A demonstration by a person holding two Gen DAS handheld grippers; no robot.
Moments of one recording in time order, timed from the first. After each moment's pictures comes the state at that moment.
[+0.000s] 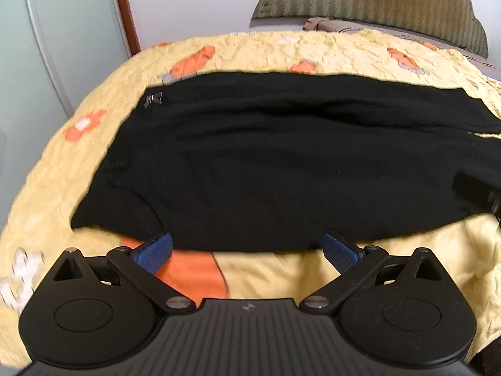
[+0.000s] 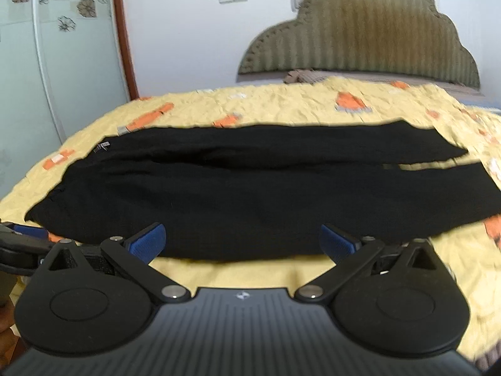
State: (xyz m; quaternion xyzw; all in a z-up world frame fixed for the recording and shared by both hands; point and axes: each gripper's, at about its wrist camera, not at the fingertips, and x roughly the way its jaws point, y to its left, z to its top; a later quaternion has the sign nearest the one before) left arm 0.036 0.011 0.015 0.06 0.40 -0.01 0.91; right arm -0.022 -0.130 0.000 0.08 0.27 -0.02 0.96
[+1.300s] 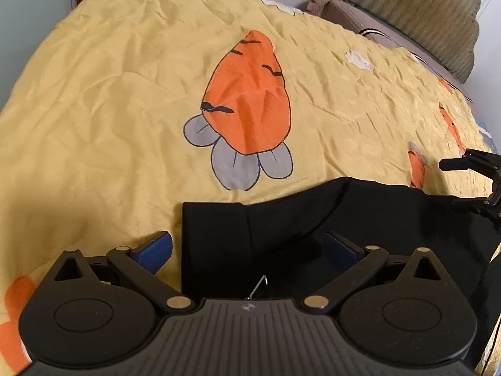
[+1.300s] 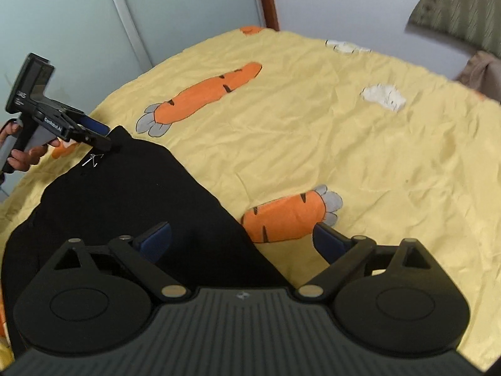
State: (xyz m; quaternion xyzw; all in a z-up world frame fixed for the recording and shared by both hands) left arm 0.404 0.199 -0.007 -0.07 0.53 -0.16 0.83; right arm 0.419 -0.191 -0.012 -0.01 0.43 0.33 0.84
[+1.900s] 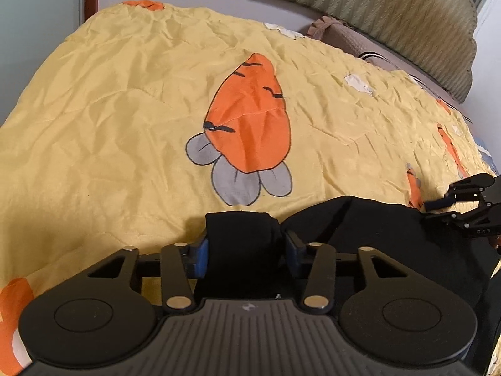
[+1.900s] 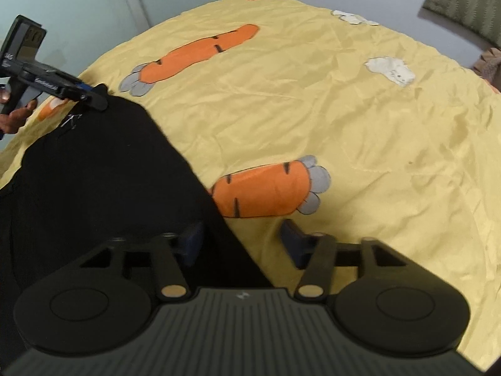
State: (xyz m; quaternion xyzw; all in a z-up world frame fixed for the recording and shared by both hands) left arm 0.393 0.200 -0.005 -0.08 0.48 -0.15 0.86; right arm 0.431 -0.191 -0.041 -0.06 0.47 0.34 0.81
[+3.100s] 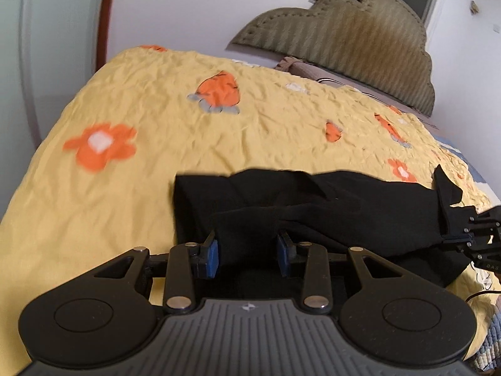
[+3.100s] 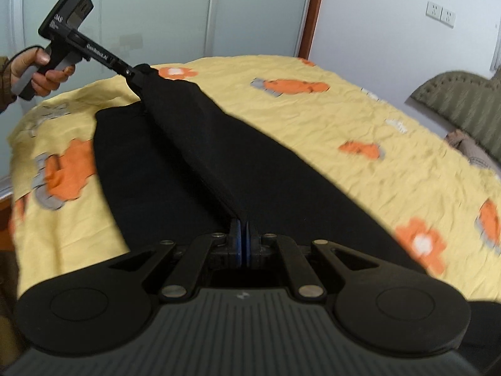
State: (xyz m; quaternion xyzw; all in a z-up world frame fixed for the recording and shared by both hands) left arm 0.122 0.225 0.014 -0.08 0.37 -0.16 0.91; right arm 0.101 -0.146 0.012 -0.15 0.32 0.32 0.88
